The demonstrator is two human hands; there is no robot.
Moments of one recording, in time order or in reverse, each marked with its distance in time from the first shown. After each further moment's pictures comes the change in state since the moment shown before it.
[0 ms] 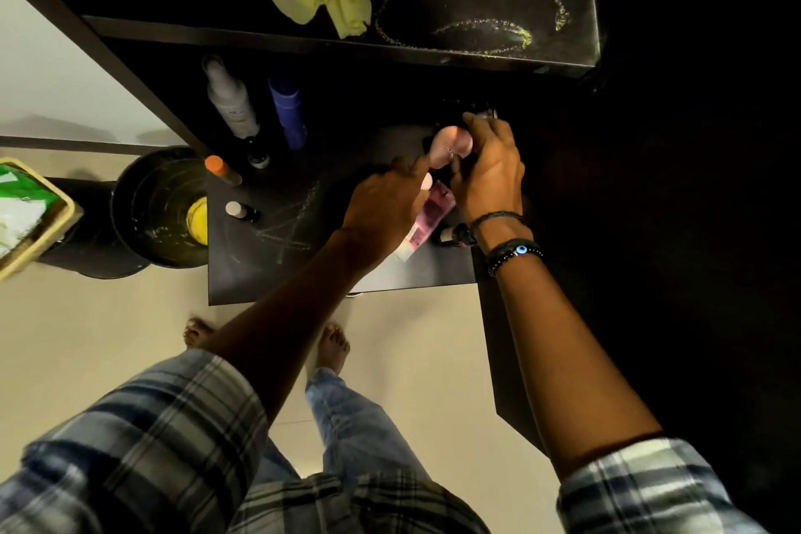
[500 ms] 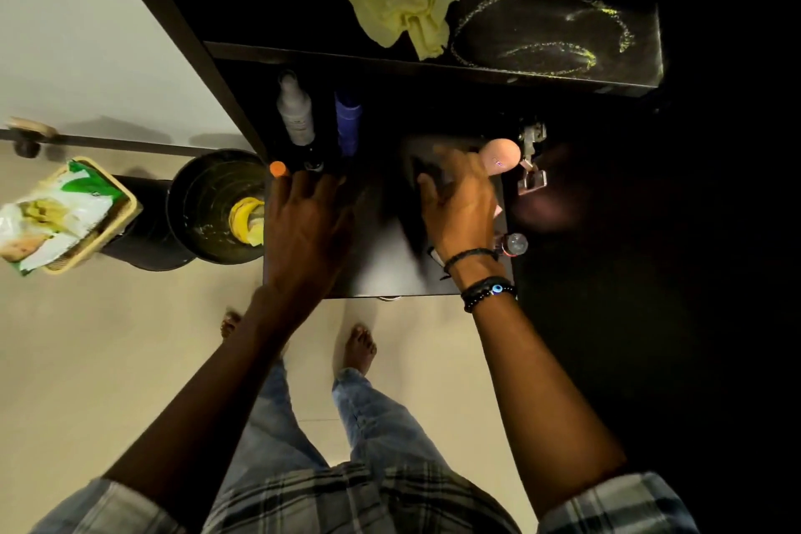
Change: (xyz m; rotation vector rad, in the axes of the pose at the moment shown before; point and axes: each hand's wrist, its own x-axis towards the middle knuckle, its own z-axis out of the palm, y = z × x) left_hand -0.087 -0.084 -0.074 0.087 0.127 -0.258; right_hand -0.043 -0.065 0.042 0.225 0.001 -0.024
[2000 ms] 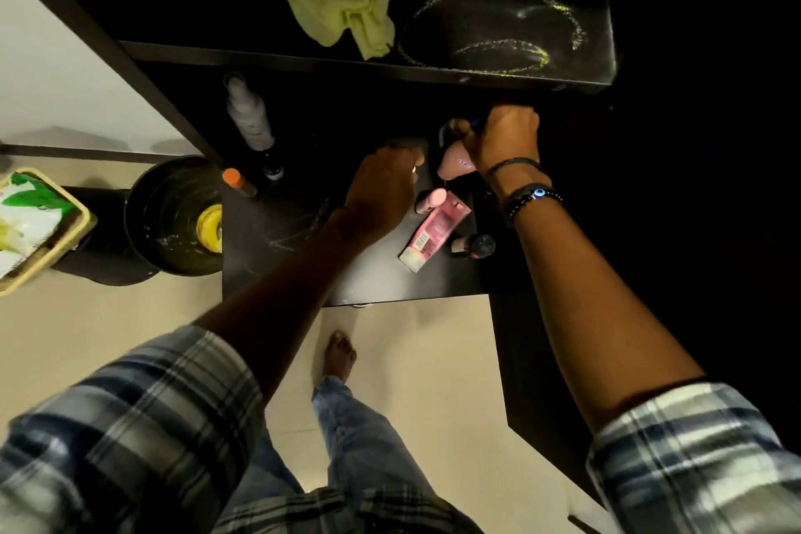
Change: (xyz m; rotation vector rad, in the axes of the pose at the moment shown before) left_hand 0.082 0.087 0.056 -0.343 -0.162 0.209; right_hand 0.098 0.019 -0.068 -0.582 -0.235 0.117
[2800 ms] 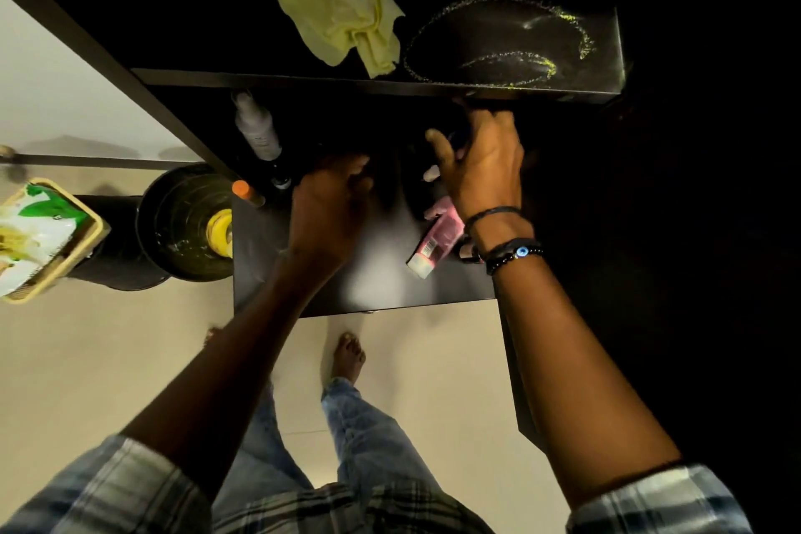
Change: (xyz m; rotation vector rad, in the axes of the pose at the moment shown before) left_hand -0.042 -0.029 -0.038 -0.121 0.227 -0.164; right_hand -0.040 -0.026 0.014 0.380 0.308 -0.088
